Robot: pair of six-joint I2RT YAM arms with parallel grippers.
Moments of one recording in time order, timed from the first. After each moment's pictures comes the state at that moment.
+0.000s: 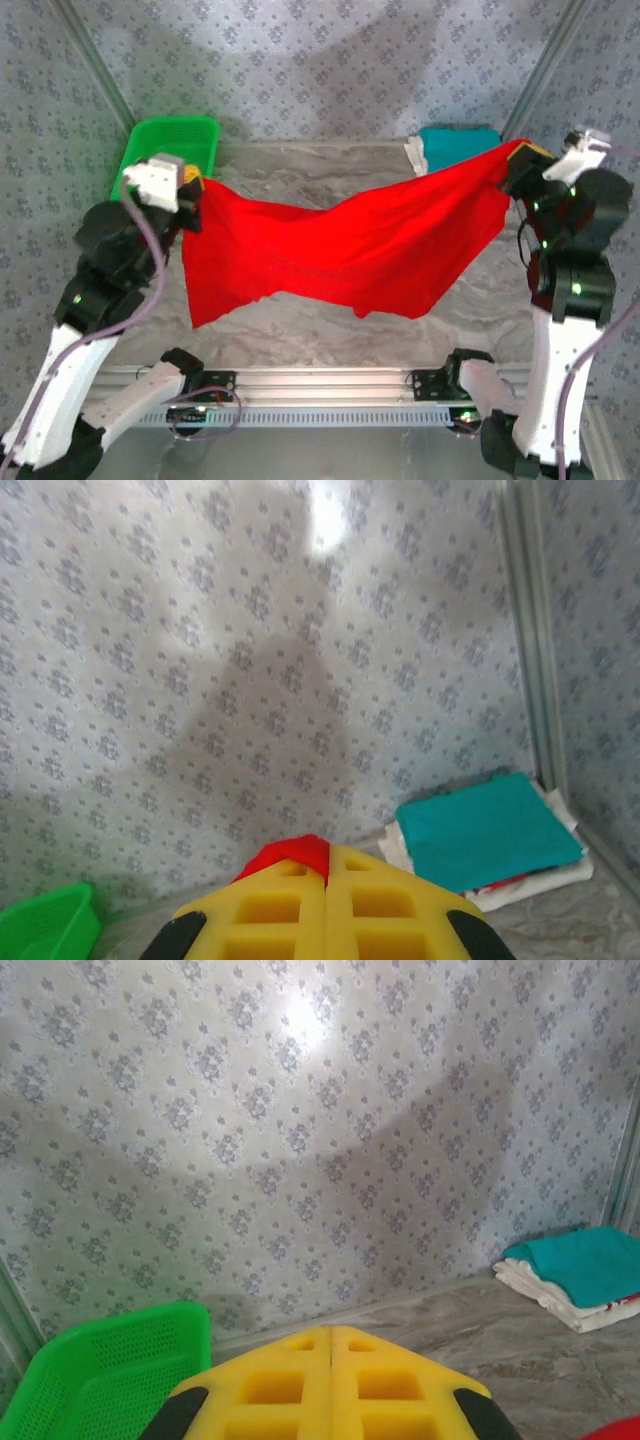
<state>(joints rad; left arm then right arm) -0.52 0.84 1.29 -0.50 -0.23 0.06 -0.16 0.96 1.53 -0.66 -0.15 0.35</state>
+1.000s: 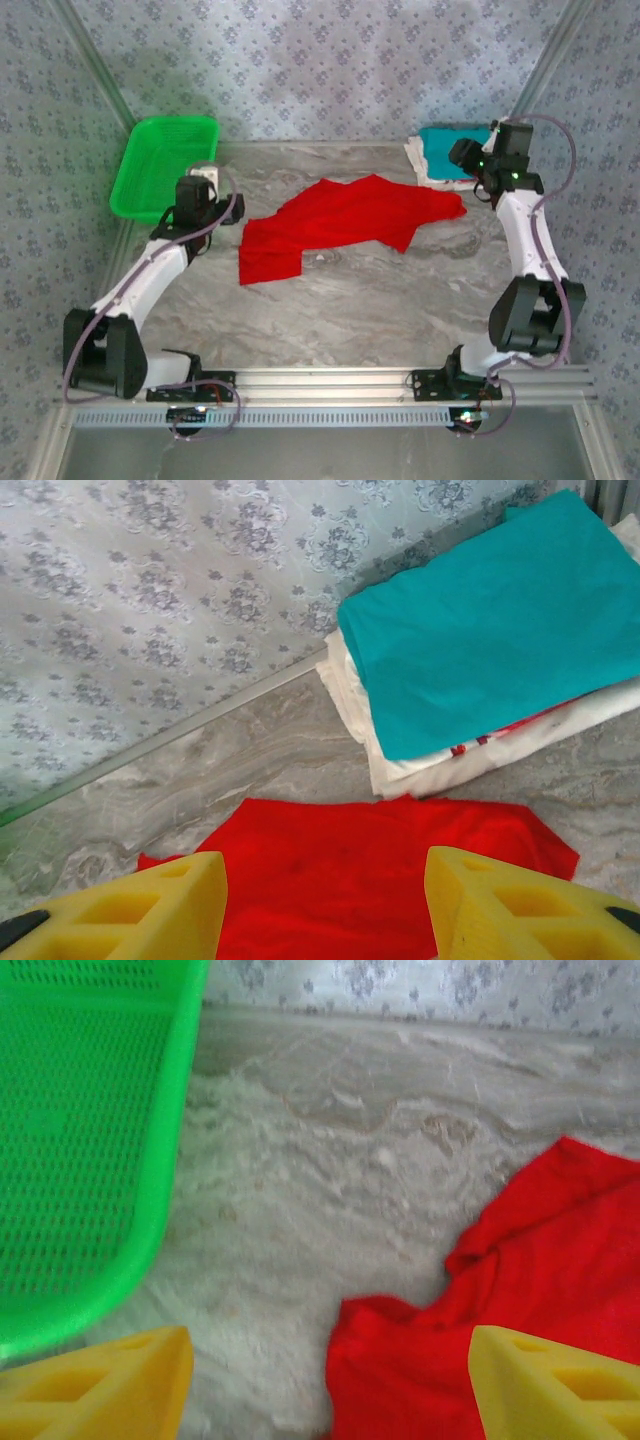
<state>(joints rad) -0.23 1.26 0.89 -0.22 -0.07 -0.23 -0.14 1.48 1.37 -0.43 -0.19 0.41</state>
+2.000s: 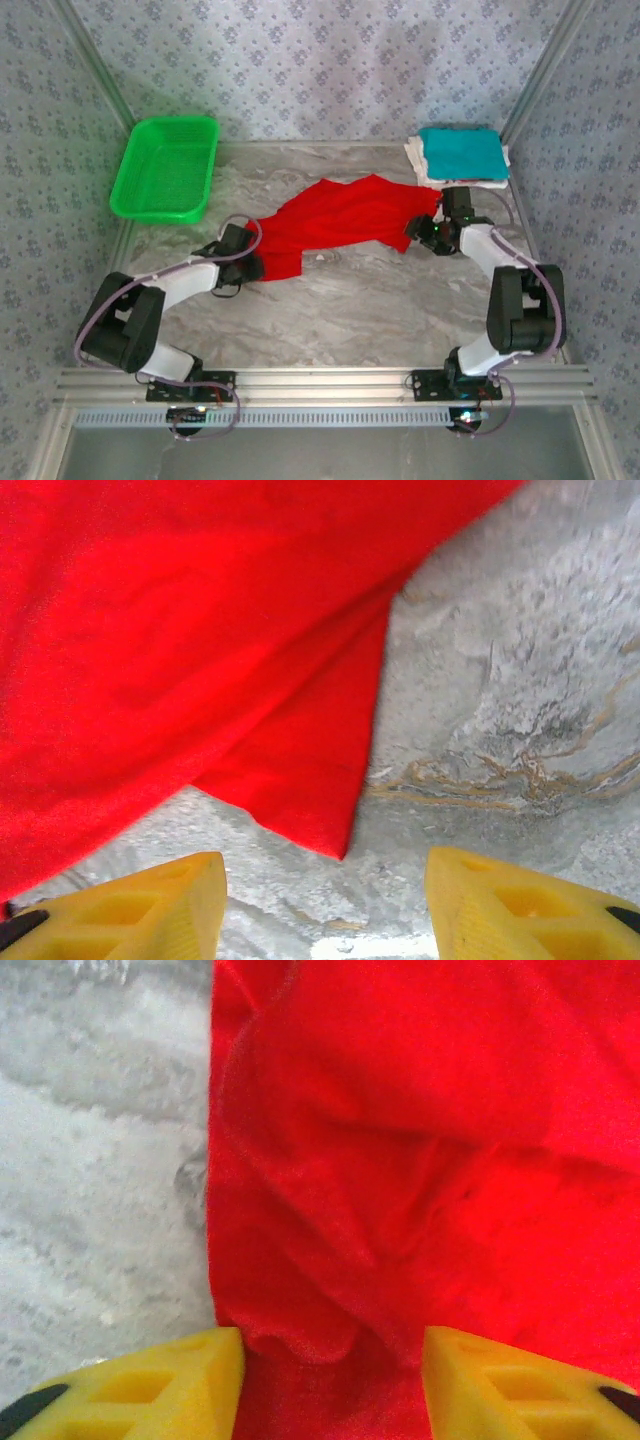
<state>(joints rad) -0.43 1.47 0.66 -0.27 -0.06 -0.63 0.04 1.55 0.91 -0.41 -0.26 0.52</state>
